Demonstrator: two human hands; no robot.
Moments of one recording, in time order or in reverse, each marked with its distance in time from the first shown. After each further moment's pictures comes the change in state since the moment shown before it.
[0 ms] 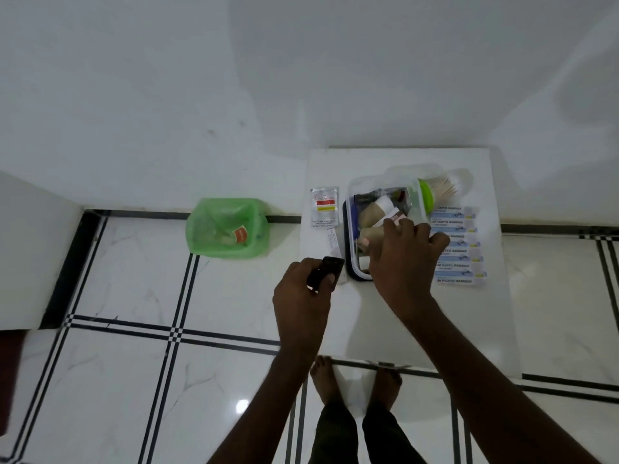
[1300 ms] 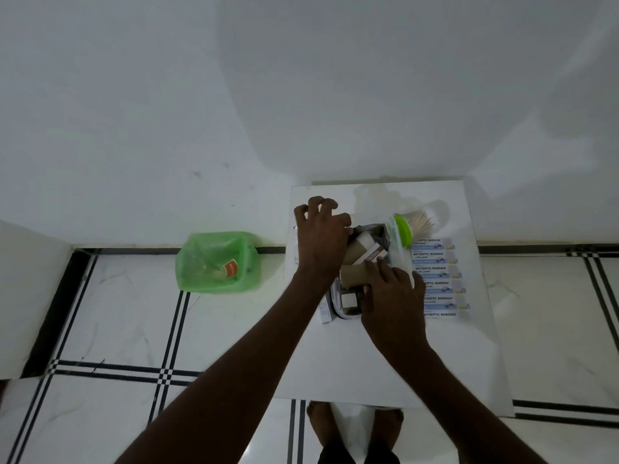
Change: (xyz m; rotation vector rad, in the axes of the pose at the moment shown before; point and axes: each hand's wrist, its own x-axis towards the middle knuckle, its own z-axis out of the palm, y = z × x) left_hand 0.150 0.084 0.095 0.566 -0.043 0.582; right_hand 0.004 0.039 0.006 0.235 -0.085 -0.013
